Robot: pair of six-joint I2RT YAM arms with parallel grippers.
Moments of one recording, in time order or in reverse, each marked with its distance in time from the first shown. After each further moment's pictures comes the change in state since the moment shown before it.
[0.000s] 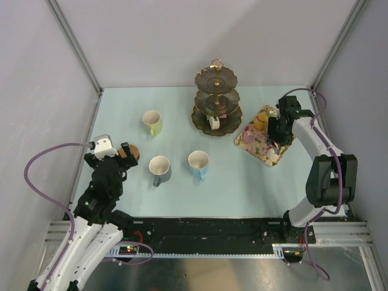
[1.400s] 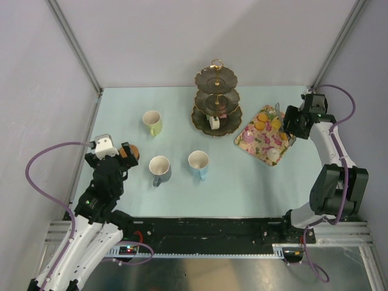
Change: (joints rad) left arm 0.000 0.015 0.000 -0.008 -0.008 -0.007; right arm -0.187 -0.111 -0.045 0.188 -0.094 0.037
